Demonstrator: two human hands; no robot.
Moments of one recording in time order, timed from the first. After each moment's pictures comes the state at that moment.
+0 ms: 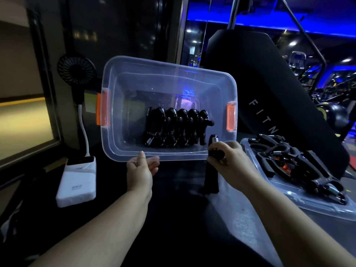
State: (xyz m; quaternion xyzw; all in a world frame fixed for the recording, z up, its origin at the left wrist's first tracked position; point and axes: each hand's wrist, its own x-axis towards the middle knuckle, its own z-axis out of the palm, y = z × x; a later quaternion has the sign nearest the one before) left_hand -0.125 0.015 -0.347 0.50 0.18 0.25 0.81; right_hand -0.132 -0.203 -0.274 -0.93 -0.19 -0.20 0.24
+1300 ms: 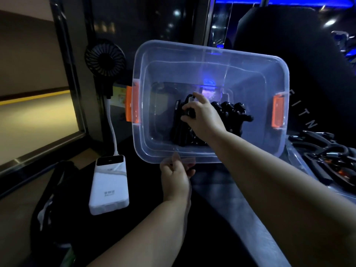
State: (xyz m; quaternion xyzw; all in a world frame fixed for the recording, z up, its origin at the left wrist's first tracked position) left_hand -0.125 0.014 -0.342 0.43 0.17 0.24 0.85; right_hand -0.019 -0.031 -0.244 -0.90 -0.27 -0.24 0.25
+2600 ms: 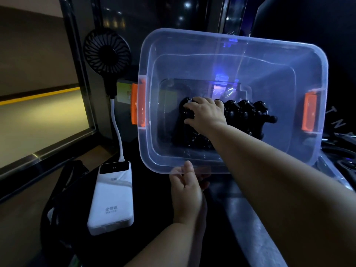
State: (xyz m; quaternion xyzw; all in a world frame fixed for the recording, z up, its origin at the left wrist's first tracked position) left_hand -0.115 0.020 -0.352 0.46 0.19 0.24 0.83; right_hand 0.058 0.007 -0.261 -0.93 -0.26 -0.24 0.04
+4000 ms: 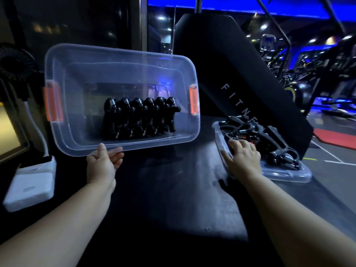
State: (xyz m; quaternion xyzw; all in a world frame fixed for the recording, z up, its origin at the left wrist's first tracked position) left_hand -0.127 0.008 -0.340 0.51 0.17 0.29 0.79; right_hand -0.094 -0.331 -0.340 -0.95 0.05 -0.27 0.14
